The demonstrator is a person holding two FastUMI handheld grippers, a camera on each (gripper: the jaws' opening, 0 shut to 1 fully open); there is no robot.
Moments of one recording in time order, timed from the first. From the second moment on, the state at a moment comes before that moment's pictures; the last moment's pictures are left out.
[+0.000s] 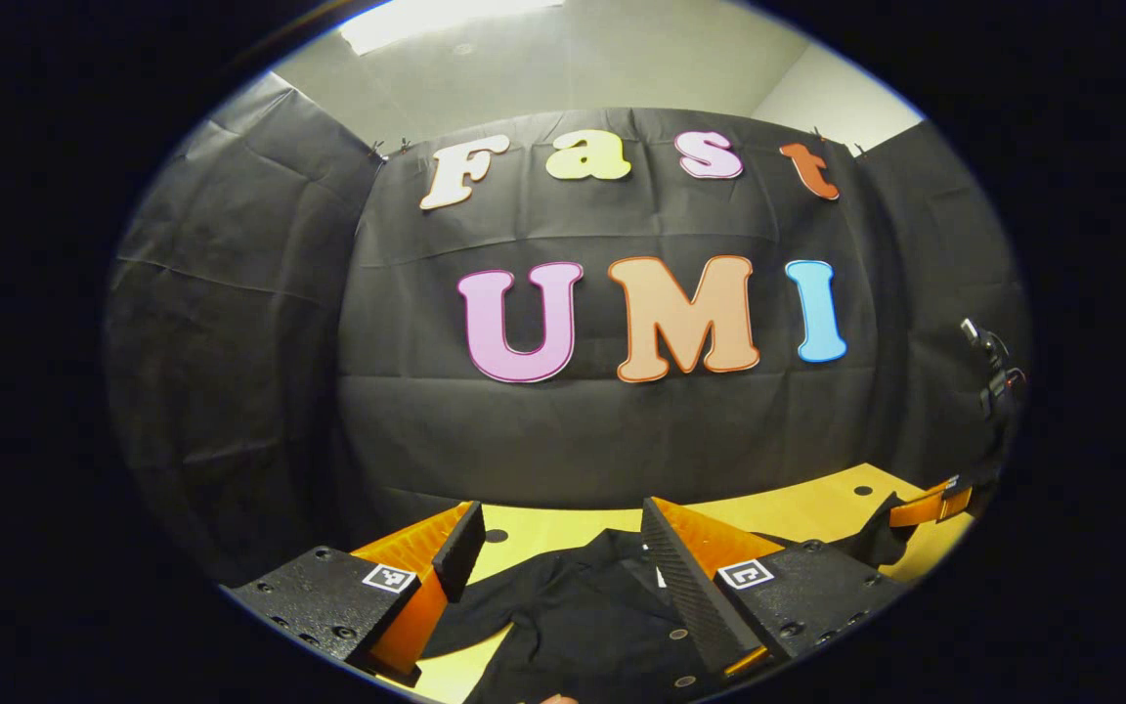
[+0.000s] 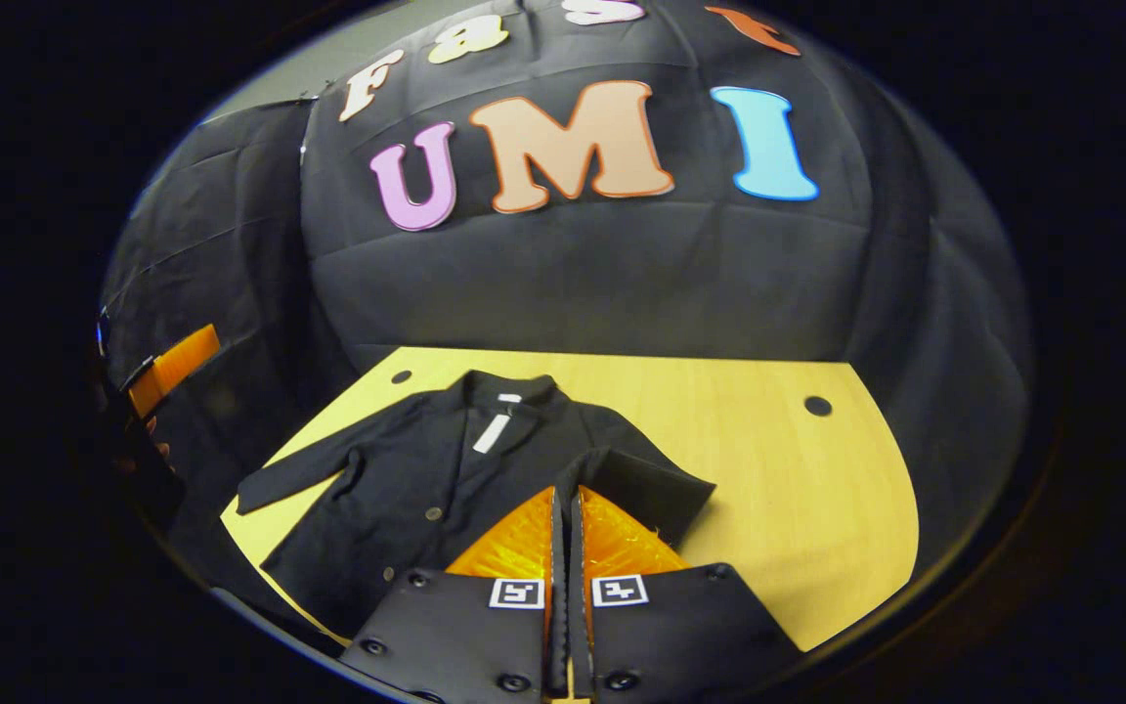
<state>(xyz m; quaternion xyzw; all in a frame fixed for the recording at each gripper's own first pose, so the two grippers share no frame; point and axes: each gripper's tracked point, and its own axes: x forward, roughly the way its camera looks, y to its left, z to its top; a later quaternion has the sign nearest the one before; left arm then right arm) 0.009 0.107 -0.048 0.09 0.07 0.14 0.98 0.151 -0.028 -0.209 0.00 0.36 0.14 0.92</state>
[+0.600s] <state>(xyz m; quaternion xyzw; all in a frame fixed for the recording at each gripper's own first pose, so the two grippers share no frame) -0.023 0.213 -0.062 0.08 0.09 0.18 0.98 0.195 0.132 -0.224 -0.03 0.36 0.21 0.91</state>
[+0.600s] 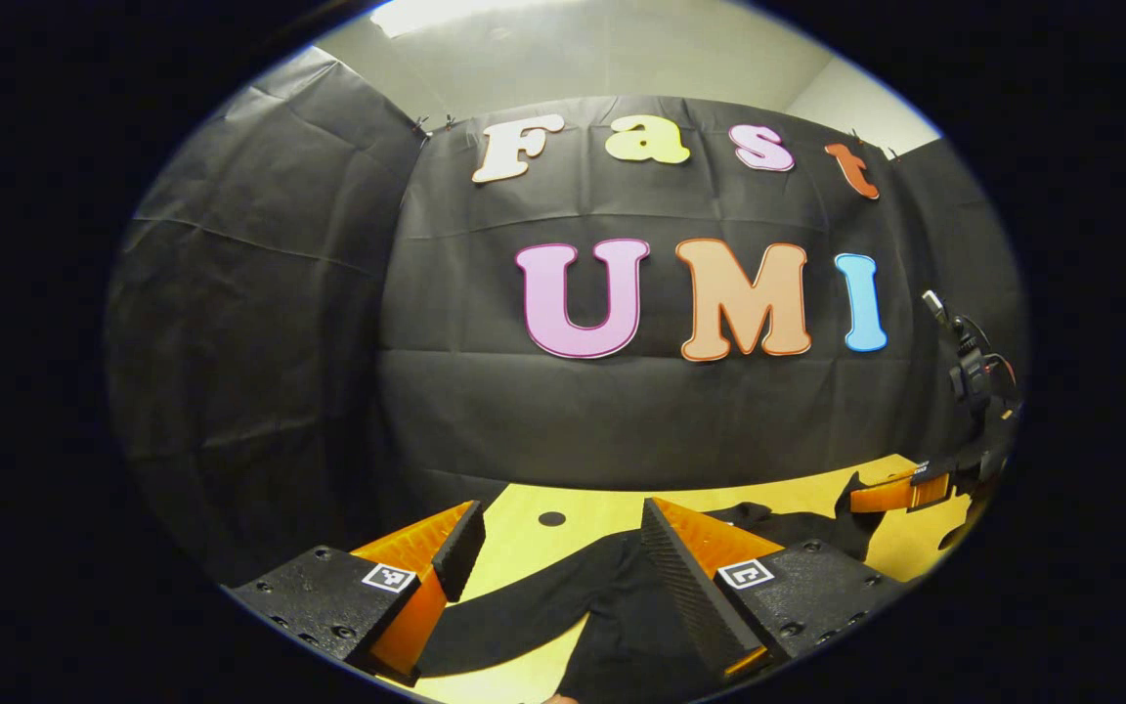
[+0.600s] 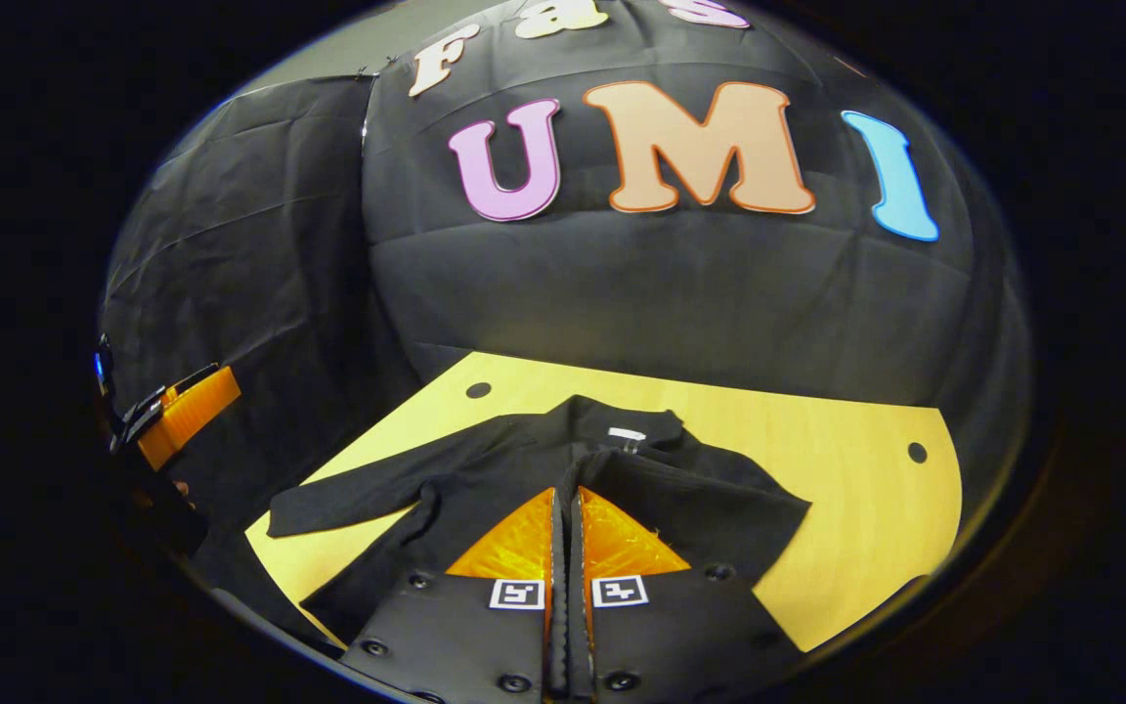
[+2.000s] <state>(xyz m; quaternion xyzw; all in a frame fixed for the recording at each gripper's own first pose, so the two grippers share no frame) -0.086 0.375 -0.144 0.01 0.19 0.23 0.95 0.228 0.273 -0.212 -0.05 0.24 0.25 0.94</state>
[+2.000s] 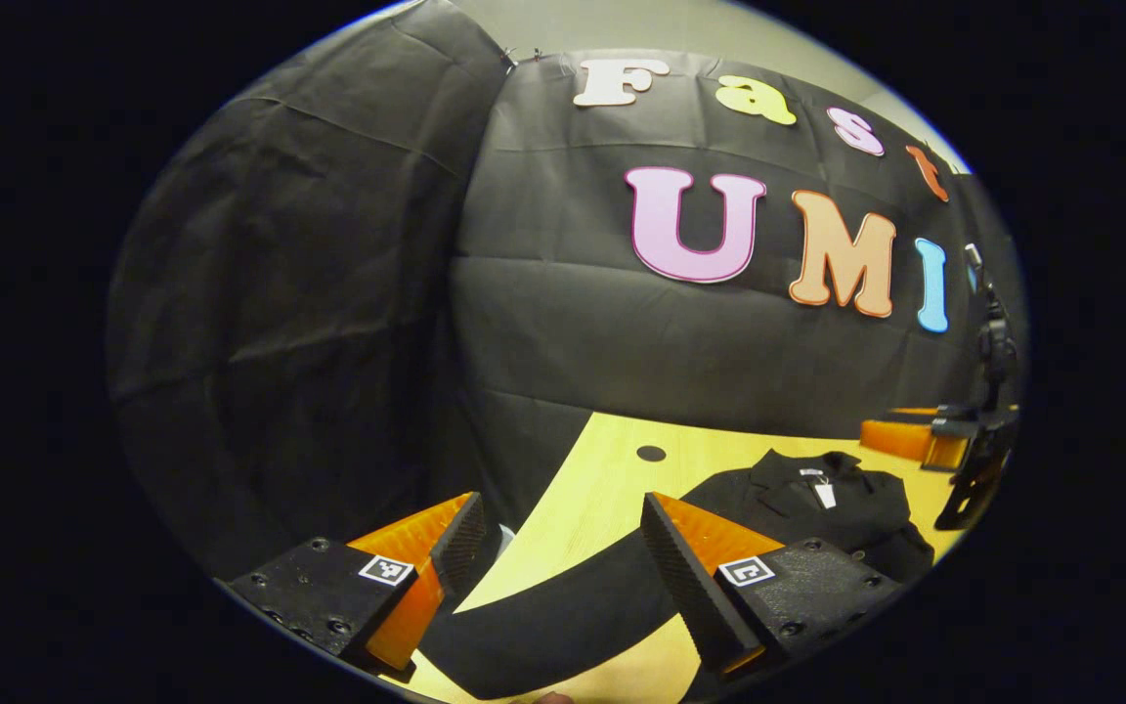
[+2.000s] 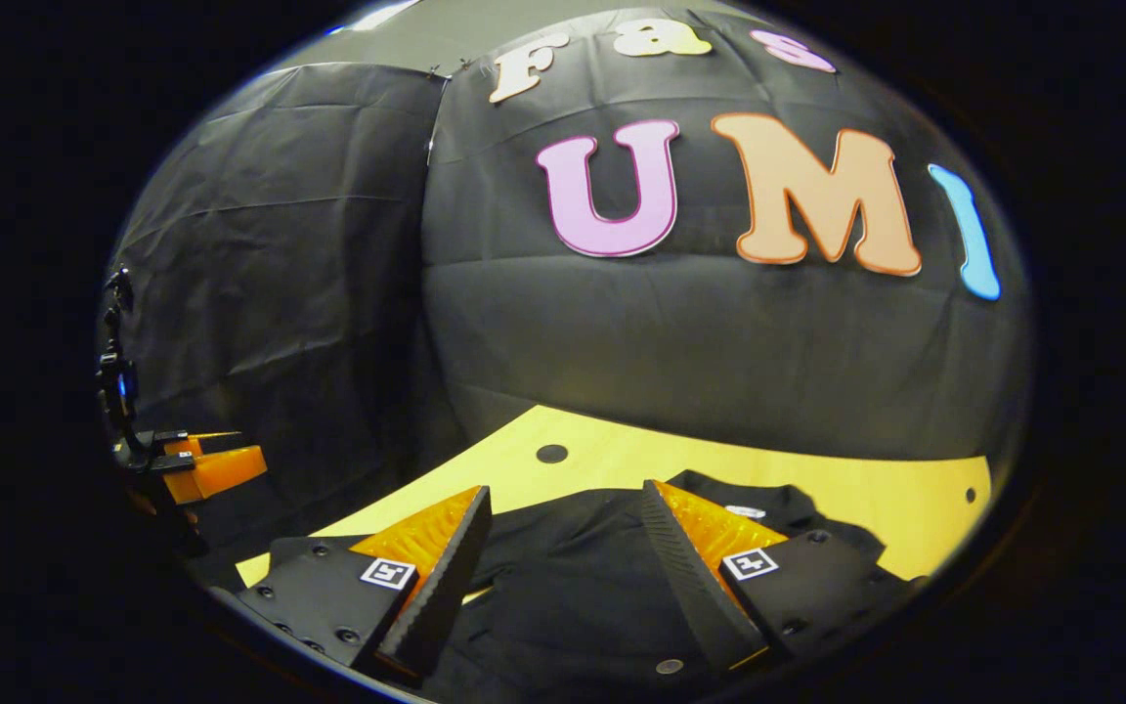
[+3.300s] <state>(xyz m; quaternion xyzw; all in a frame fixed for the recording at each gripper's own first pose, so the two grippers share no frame) -0.190 0.429 -0.320 -0.07 0.41 0.29 0.86 0.220 0.245 -0.198 -0.08 0.27 0.20 0.94</state>
